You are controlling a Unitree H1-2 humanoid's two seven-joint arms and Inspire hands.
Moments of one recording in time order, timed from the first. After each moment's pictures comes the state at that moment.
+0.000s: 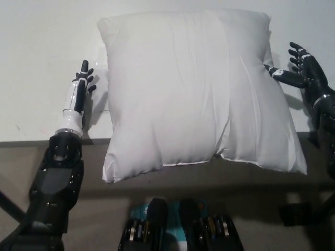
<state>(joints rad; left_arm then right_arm) -0.83 0.17 0.10 1.06 0.03 -0.35 0.11 -0.86 -0.28 -0.01 0.83 0.01 0.08 0.00</state>
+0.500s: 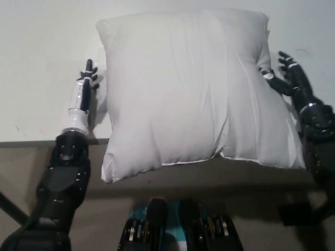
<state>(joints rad) -0.85 0.13 0.11 1.09 0.00 -0.38 0.12 -0.85 -0.22 0.05 0.90 -0.05 0.04 -0.04</state>
